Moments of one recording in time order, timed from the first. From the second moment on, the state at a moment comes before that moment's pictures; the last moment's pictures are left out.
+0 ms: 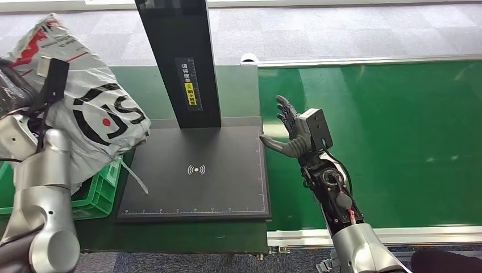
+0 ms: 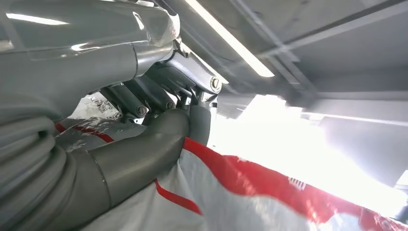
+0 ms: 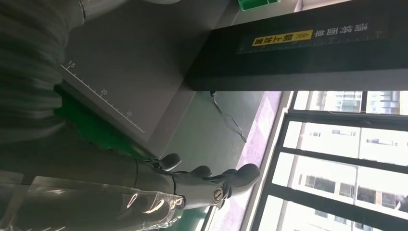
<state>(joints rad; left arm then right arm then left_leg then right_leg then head) -0.84 0.16 0.40 -0.86 -1.36 0.68 0.05 -0.66 0.09 0.30 -0.68 0.01 0.15 -0.34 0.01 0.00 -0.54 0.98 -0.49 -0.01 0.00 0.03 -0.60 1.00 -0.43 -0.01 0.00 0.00</state>
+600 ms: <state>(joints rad) -1.02 0.39 0.42 -0.38 -1.51 0.46 0.40 -0.66 0.09 0.32 -0.68 0.02 0.17 -0.33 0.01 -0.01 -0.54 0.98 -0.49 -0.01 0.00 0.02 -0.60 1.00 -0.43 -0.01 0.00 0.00</state>
